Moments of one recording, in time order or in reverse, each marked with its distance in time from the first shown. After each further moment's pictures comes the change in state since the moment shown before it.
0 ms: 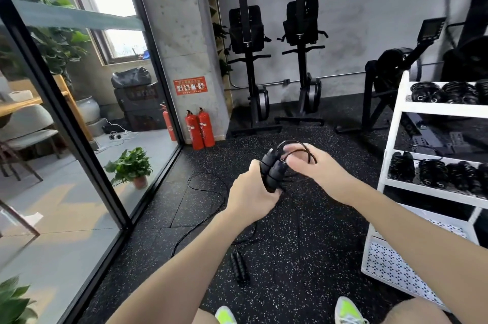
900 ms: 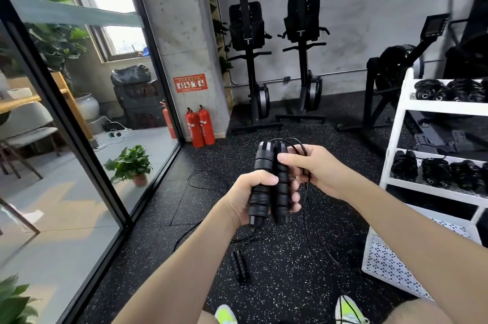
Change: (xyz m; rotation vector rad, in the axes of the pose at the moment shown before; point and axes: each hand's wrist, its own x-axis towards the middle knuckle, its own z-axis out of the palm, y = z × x) left_hand 0.003 0.001 -0.012 -1.509 -0.941 -0.152; right_hand 0.012 -0.007 0.009 0.262 -0.091 0.108
